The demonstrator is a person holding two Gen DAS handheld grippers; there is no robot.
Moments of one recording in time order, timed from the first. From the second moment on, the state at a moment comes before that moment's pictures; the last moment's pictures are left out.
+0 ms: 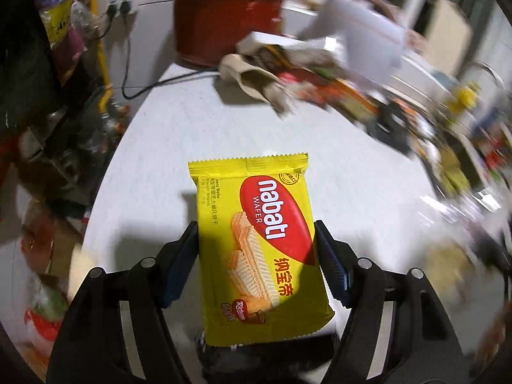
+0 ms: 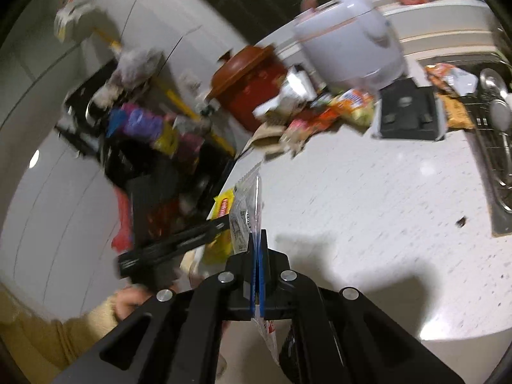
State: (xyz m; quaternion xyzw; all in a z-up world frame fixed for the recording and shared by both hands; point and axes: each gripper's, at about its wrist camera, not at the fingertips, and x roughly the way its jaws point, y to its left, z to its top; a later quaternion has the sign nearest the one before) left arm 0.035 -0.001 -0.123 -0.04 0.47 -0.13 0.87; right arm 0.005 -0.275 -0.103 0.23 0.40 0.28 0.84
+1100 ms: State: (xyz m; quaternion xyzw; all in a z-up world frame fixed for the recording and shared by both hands) left arm -0.055 0.002 -0.528 -0.01 0.75 -0.08 0.66; right arm -0.056 -0.196 -0.501 0.08 0.70 0.08 0.71
